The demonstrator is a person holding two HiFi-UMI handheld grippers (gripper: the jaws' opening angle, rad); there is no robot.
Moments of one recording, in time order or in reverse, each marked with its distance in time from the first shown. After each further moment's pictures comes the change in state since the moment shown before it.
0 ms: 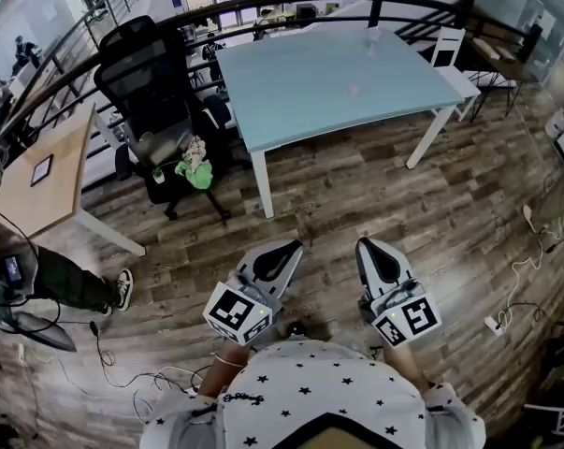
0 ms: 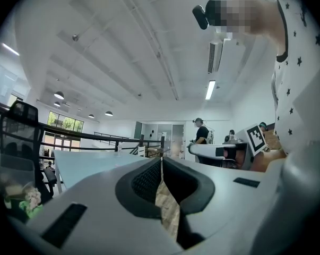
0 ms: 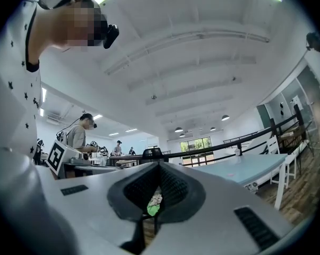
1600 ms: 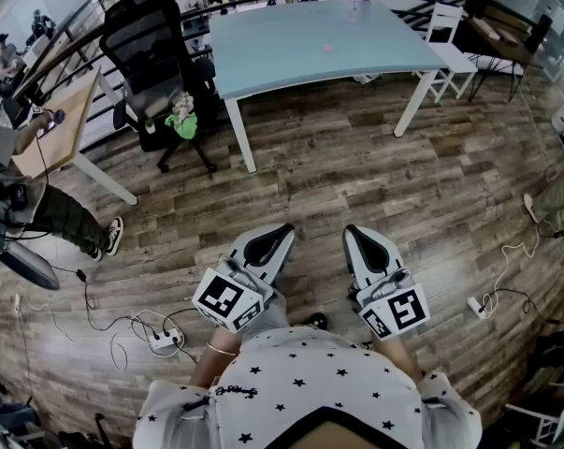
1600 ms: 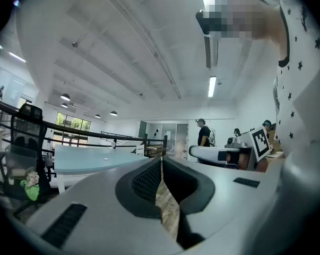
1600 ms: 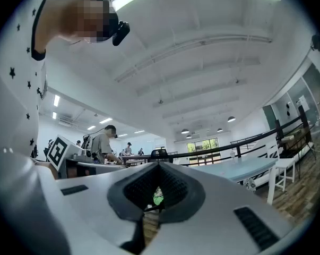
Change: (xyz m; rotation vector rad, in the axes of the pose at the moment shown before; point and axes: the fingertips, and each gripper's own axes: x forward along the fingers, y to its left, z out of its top) left arm 0.018 -0.229 -0.021 -0.016 0.002 0.087; right arm -0.219 -0.022 0.018 -0.022 -0.015 0.093
